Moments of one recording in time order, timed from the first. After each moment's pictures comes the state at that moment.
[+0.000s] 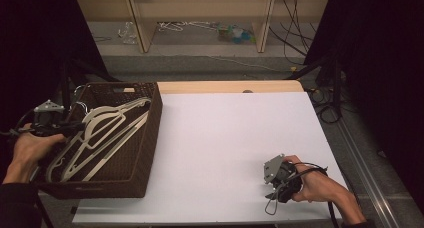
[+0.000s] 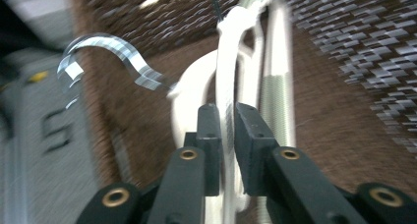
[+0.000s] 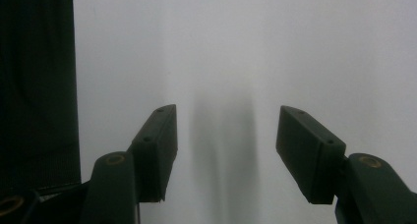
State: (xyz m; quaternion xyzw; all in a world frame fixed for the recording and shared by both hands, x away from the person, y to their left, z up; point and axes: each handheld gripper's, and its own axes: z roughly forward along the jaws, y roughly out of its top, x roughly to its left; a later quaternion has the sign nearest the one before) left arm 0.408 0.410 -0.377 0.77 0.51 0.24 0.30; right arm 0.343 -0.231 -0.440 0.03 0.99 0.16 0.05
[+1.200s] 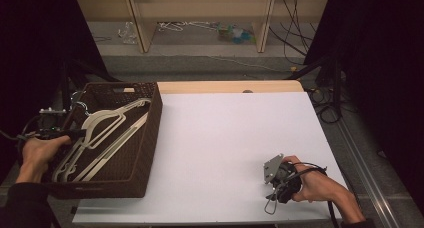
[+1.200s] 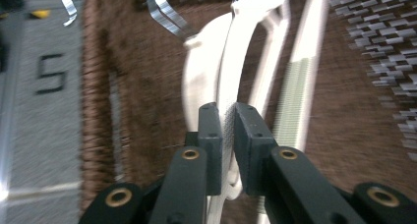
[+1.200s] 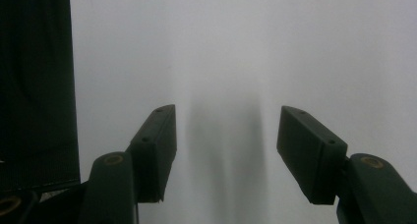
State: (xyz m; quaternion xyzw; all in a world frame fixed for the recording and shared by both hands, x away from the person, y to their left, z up) left arm 0.417 0.408 -0.410 0.71 0.63 0.20 0.26; right arm 0.344 -0.231 -0.443 0.03 0.99 0.15 0.04
